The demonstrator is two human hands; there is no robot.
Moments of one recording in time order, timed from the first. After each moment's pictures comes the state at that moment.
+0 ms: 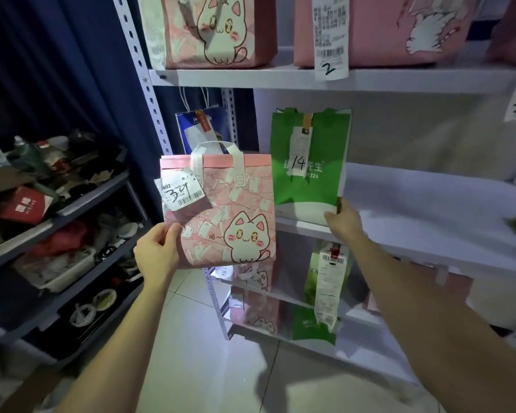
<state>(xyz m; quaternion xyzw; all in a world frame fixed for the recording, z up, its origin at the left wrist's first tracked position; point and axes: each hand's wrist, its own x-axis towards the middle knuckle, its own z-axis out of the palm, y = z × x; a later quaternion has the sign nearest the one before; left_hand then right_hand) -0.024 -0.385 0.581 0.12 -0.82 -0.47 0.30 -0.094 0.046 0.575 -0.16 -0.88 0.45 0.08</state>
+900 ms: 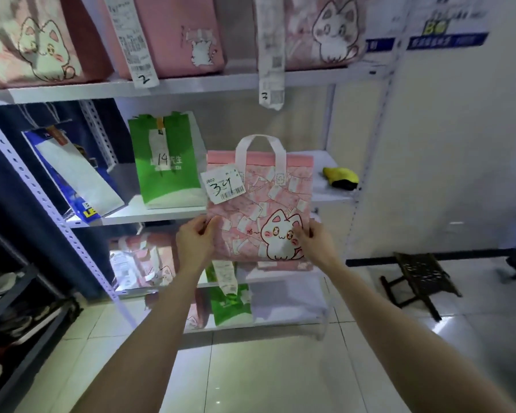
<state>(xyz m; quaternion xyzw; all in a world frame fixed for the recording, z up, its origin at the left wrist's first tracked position) 0.115 -0.075 0.595 -0.14 -0.79 -0.60 0.08 0.235 0.186 0.585 -0.23 -0.84 0.46 0.18</state>
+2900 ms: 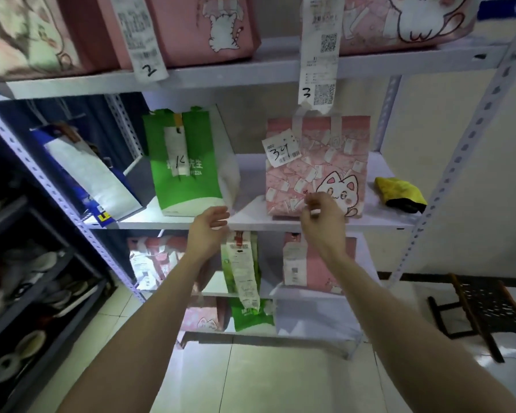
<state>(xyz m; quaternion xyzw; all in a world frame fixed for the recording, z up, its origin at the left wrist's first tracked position) -0.039 -0.066 0.568 -0.14 -0.83 -0.54 0.01 0.077 0.202 0.593 -0.15 -0.83 0.43 0.32</state>
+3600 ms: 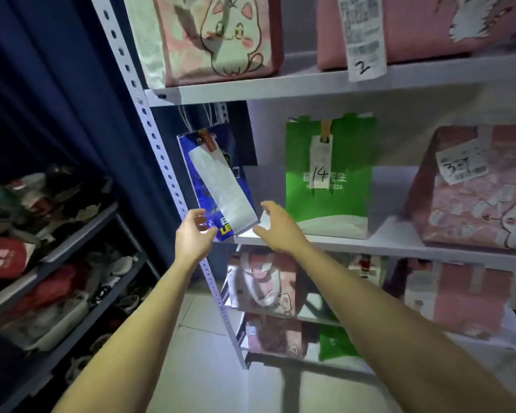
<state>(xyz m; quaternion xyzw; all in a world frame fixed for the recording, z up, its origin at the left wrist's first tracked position) -0.180 -0.391 0.590 0.00 -0.89 -0.44 0.13 -0.139 -0.150 0.602 0.03 -0.91 0.41 0.07</state>
